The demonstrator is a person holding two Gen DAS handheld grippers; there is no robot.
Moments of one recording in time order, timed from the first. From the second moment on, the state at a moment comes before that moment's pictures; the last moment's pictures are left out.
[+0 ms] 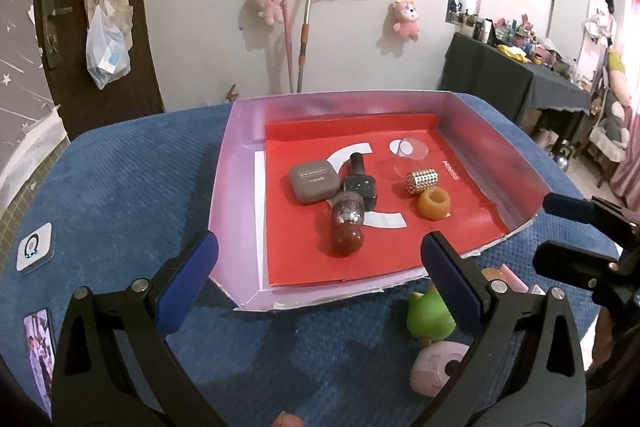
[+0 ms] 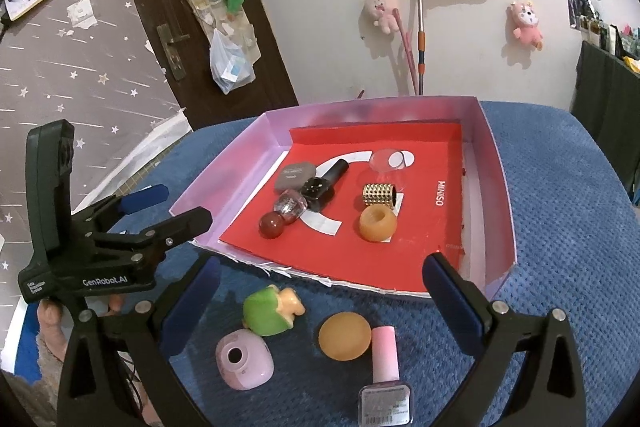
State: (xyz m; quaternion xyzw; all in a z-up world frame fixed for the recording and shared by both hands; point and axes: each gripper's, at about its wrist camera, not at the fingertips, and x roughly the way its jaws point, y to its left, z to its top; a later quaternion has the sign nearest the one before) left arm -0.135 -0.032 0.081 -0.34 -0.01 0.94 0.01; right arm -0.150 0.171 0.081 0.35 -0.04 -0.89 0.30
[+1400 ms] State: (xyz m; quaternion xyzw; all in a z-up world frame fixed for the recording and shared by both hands) left arm -0.089 -0.016 0.048 -0.38 -0.02 0.92 0.05; right arm -0.076 0.167 0.066 0.28 0.07 -0.93 0.23
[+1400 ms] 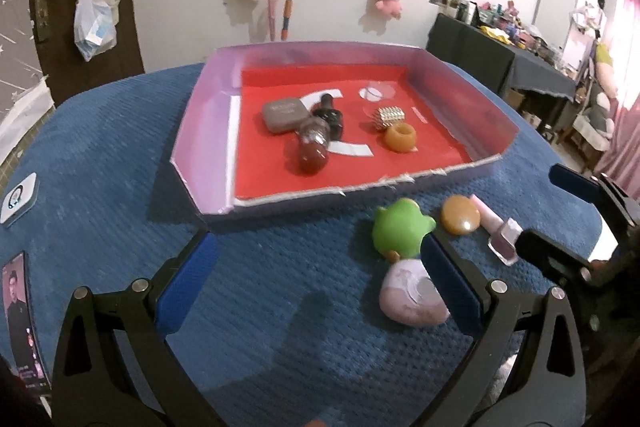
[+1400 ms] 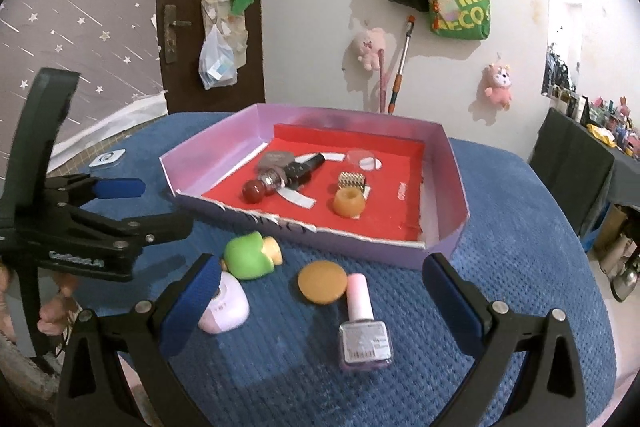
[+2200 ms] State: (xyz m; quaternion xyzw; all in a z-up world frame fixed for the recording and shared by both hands) left arm -0.074 0.024 0.019 -0.40 -0.02 0.91 0.11; right arm -0.091 0.206 0.008 0.34 0.00 -0.92 0.19
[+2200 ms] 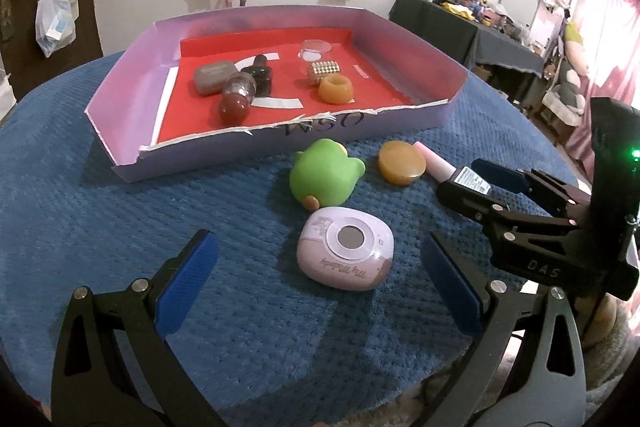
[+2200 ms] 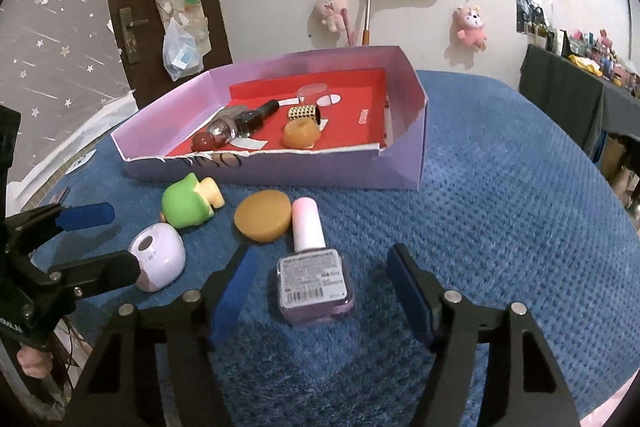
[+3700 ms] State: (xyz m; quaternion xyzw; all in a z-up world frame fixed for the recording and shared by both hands) left arm -0.067 0.005 0.033 -0.35 -0.03 0.93 0.12; right arm -0.082 0.188 0.053 0.31 -0.05 -0.91 0.27
